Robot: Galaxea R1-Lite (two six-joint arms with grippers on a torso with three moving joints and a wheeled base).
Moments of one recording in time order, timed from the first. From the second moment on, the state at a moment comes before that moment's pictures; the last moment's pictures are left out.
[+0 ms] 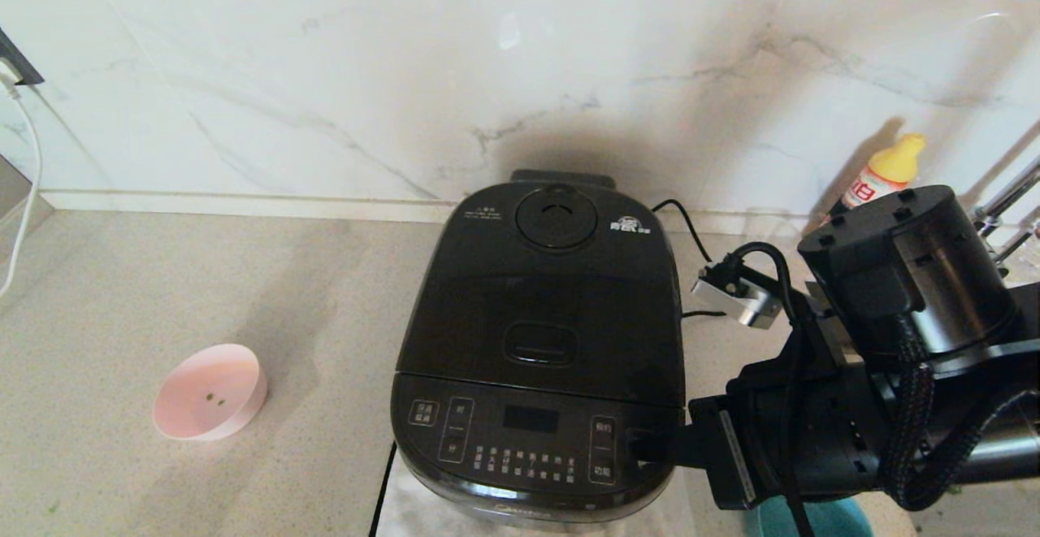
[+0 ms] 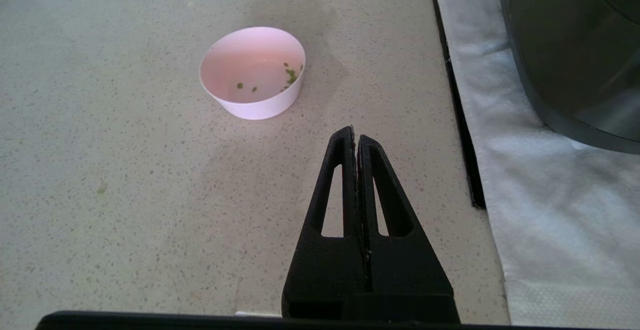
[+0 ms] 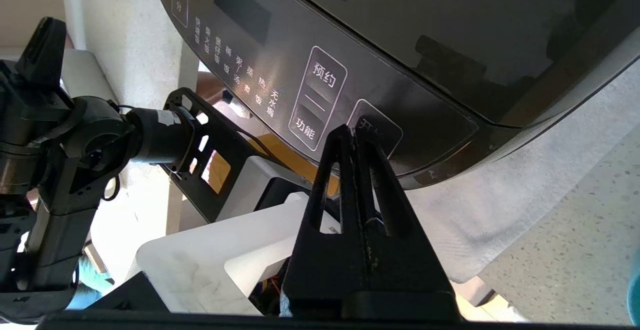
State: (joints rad) left arm 0.00 0.00 0.00 -0.01 -0.02 0.08; right arm 0.79 1.51 -1.08 0.23 0.20 0.54
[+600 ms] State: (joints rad) left arm 0.00 0.00 0.00 -0.01 -0.02 0.07; right arm 0.78 1.52 -1.07 0.22 0.20 0.55
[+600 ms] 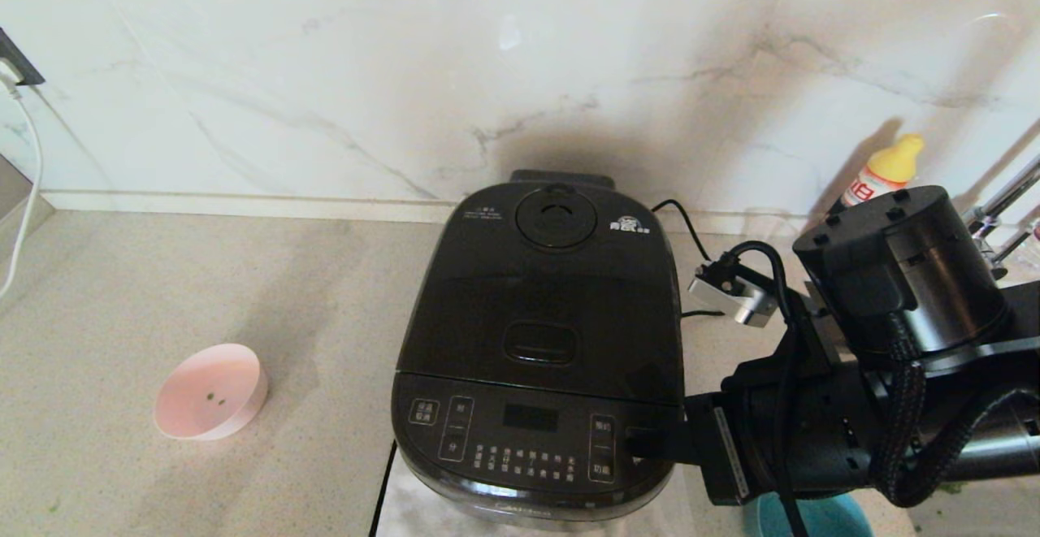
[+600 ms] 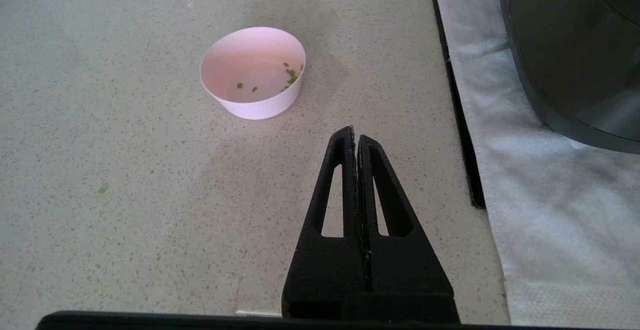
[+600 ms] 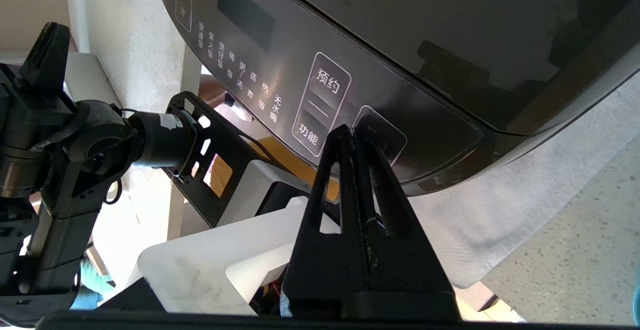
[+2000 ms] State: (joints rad) left arm 0.00 0.00 0.00 -0.01 -0.02 0.07; right arm 0.68 1.22 -1.19 0.24 -0.16 0.39
